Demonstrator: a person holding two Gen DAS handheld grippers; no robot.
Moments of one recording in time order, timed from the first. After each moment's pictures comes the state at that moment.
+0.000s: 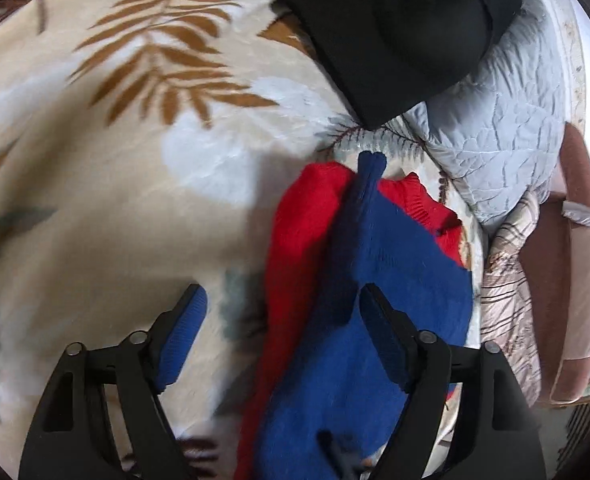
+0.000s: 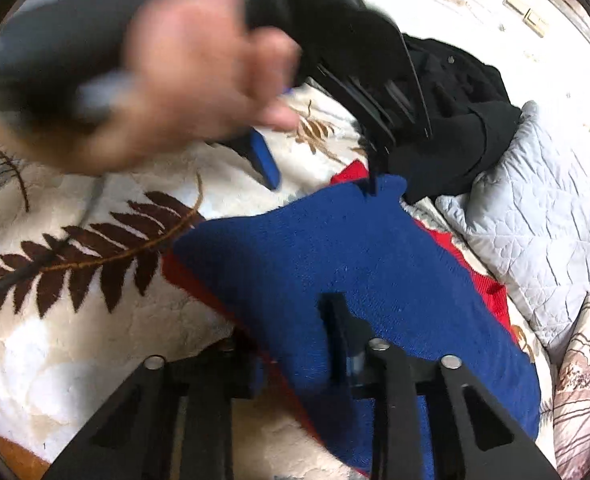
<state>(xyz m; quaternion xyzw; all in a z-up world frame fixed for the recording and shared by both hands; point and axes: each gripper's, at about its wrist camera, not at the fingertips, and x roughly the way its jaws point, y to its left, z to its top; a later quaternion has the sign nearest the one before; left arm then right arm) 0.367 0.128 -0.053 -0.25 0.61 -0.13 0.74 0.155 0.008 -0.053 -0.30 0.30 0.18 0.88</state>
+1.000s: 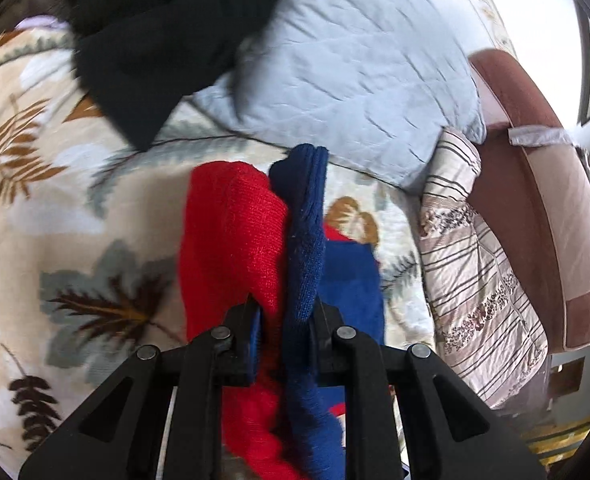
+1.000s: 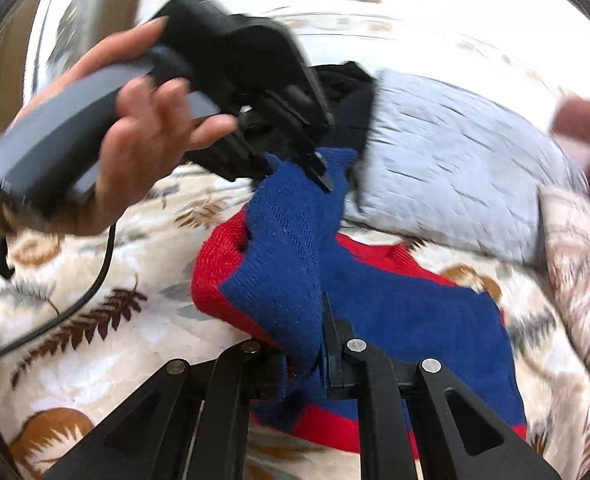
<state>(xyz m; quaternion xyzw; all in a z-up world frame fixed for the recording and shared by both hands) 0.324 -0.040 0.072 -0.17 0.54 -0.22 0.79 0.125 -0.166 0.034 -0.05 0.25 0.14 0.96</state>
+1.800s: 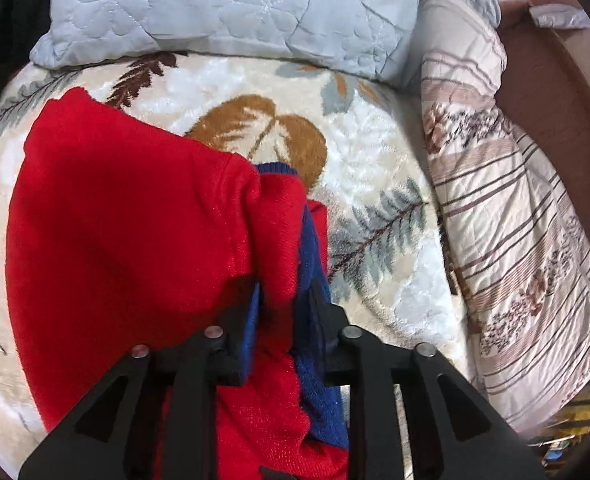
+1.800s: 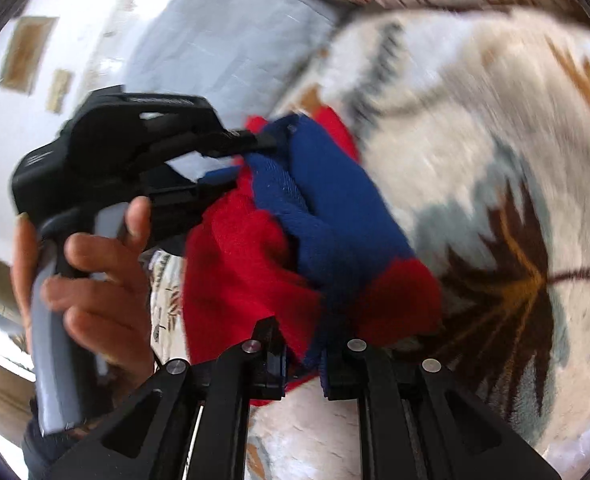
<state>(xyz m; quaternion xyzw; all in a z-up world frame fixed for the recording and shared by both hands) 0.325 -0.249 -0.004 -0.07 0.61 -0.21 0.77 0.133 -0.381 -0.065 0.47 0.39 0.05 0.79</state>
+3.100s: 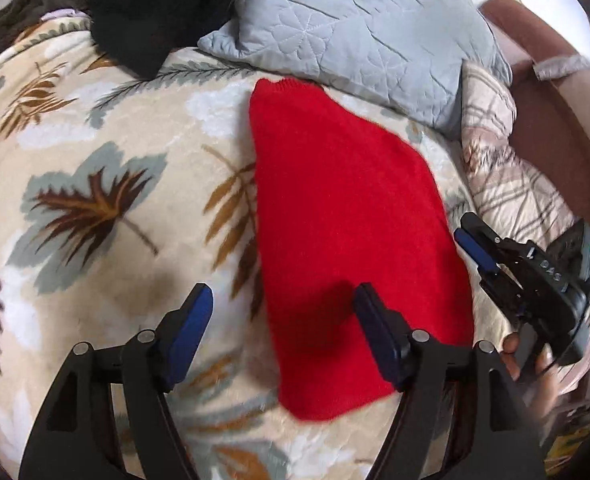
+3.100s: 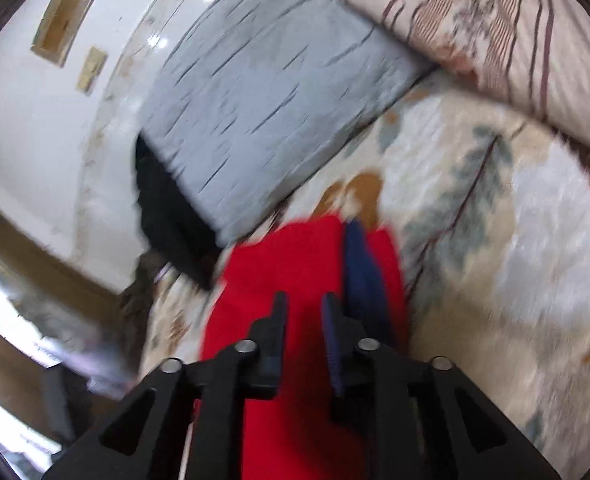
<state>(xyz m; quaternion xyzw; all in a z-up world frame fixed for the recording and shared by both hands) 0.223 -0.090 -0.009 -0.09 0.53 -0.13 0.84 0.217 -0.415 -0.027 0.39 0.36 0.14 0.84</state>
